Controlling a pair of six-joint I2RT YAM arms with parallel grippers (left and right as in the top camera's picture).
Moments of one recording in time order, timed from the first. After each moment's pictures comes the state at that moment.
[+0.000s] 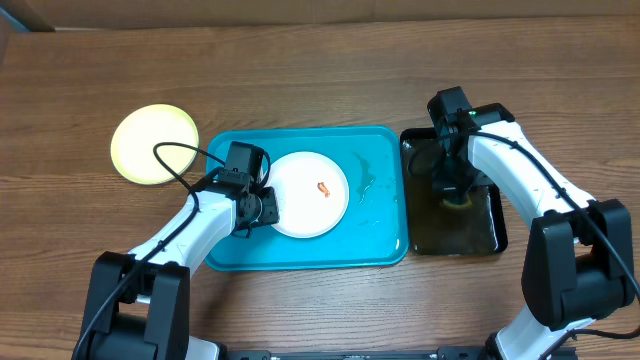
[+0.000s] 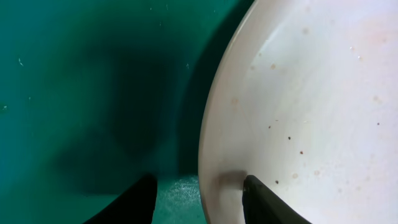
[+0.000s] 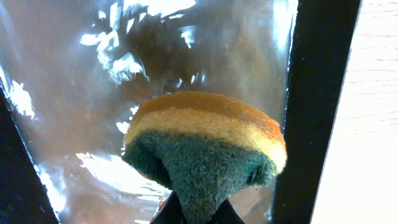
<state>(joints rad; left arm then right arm) -0.23 1.63 0.83 -0.52 0.03 -0.41 0.24 1.84 1.32 -1.06 0.22 0.25</state>
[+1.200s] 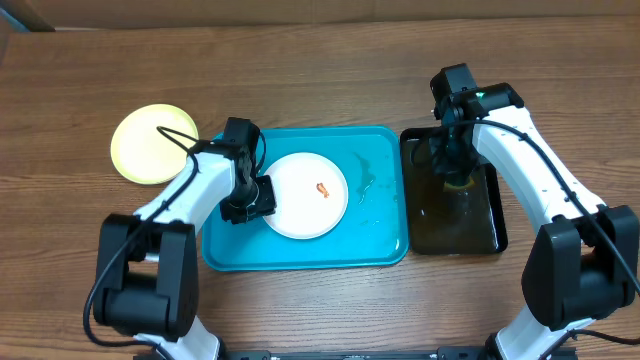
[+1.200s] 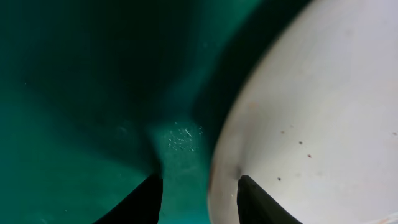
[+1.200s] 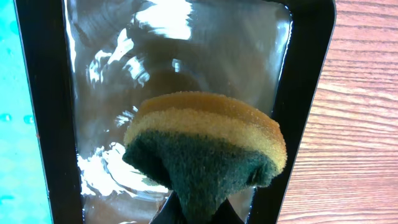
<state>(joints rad) -0.17 1.81 1.09 -0.85 0.11 -0.42 0.24 1.84 1.47 -1.14 0.20 0.10</state>
